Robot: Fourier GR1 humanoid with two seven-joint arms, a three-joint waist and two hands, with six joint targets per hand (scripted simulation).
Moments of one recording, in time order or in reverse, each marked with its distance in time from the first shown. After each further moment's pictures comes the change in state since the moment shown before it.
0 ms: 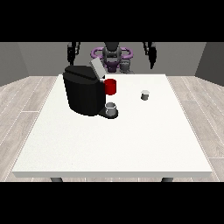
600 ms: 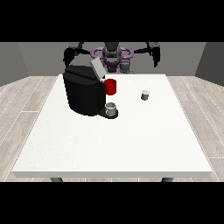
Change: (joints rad) left arm -0.037 0.086 0.061 0.044 -0.020 -0.062 -0.105; right arm 0.031 0.092 -0.062 0.026 -0.025 -0.093 -0.066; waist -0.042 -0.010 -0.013
